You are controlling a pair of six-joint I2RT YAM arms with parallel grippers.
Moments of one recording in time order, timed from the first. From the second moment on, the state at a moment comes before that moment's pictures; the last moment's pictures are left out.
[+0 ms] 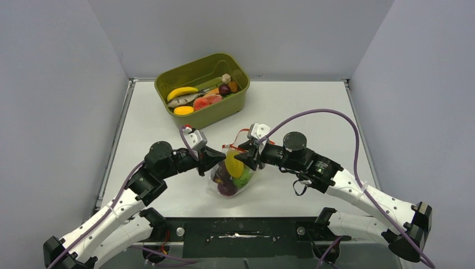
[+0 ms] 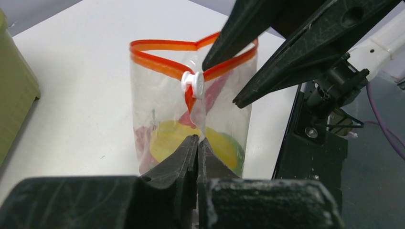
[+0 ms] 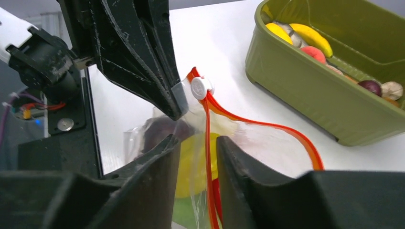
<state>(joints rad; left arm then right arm) -0.69 0.76 0.64 0.03 0.44 -0.14 0.92 0.99 0.88 -0.07 -0.27 -0.14</state>
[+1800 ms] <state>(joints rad) -0.69 0.65 0.48 0.11 0.61 -0.05 0.92 1.32 1.31 -0.54 -0.68 -0.65</state>
